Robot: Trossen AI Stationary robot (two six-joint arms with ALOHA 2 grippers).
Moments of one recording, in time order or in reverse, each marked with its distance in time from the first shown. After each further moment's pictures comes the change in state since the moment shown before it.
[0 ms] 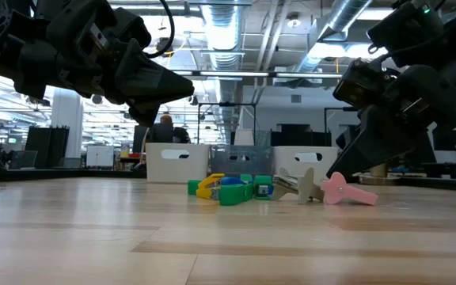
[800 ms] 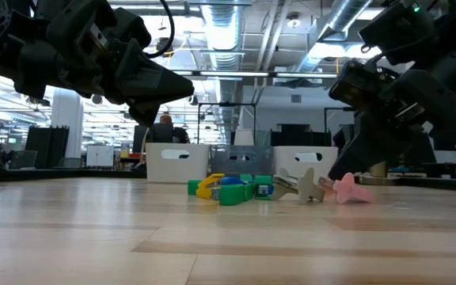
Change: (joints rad) left arm 0.000 0.000 0.000 0.000 0.000 0.000; right arm -0.012 -0.011 0.049 -0.126 0.002 -0.050
